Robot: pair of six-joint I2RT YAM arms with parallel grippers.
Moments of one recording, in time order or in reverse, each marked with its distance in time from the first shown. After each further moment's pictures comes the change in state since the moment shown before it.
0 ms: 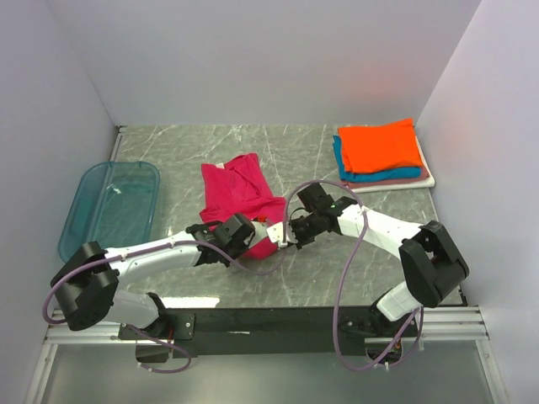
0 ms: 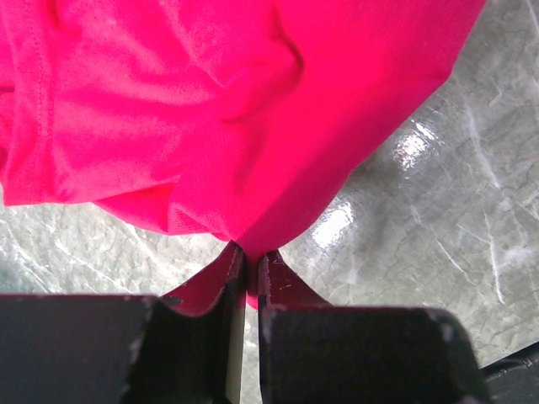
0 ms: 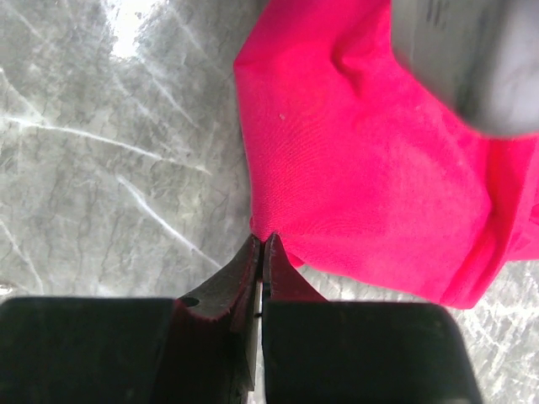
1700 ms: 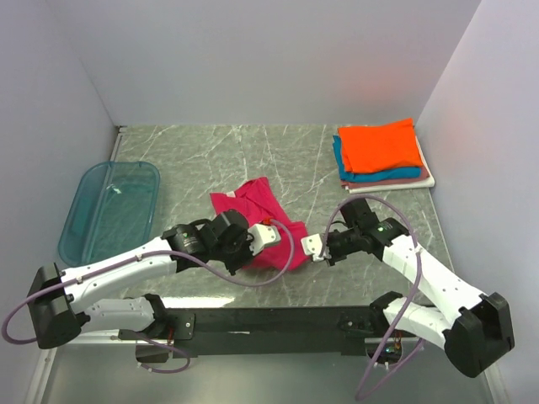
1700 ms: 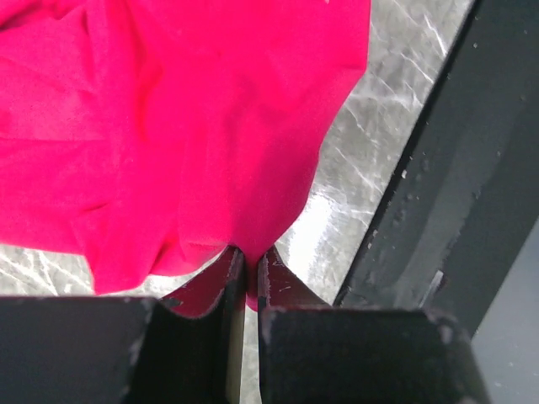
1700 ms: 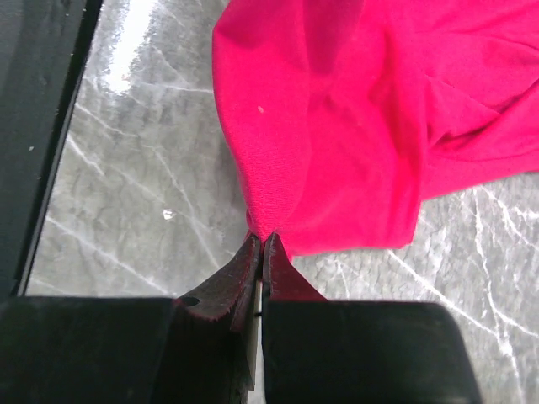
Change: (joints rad) left arm -0.086 -0.201 0.114 -0.111 0.355 -0.007; right arm -0.143 -0.474 -0.190 -0.245 -0.092 0.018
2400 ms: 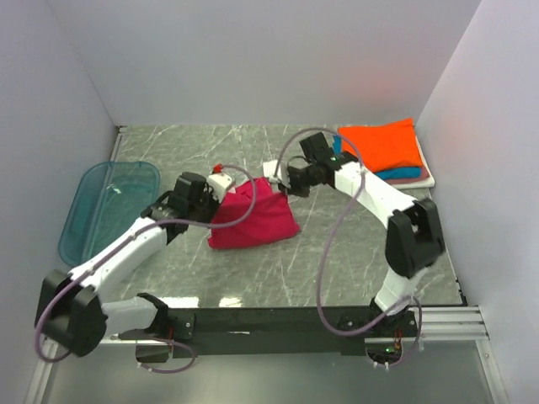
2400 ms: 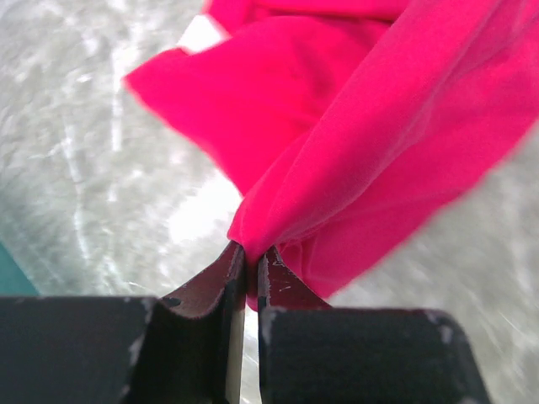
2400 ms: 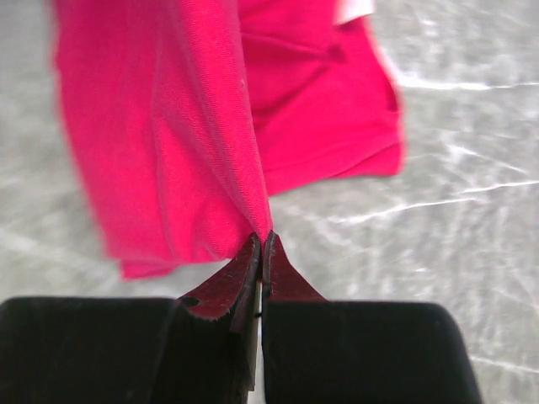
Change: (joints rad) left arm 0.499 0.017 -0.048 0.192 -0.089 0.044; right arm -0.006 0.650 0.636 0.099 0.103 0.192
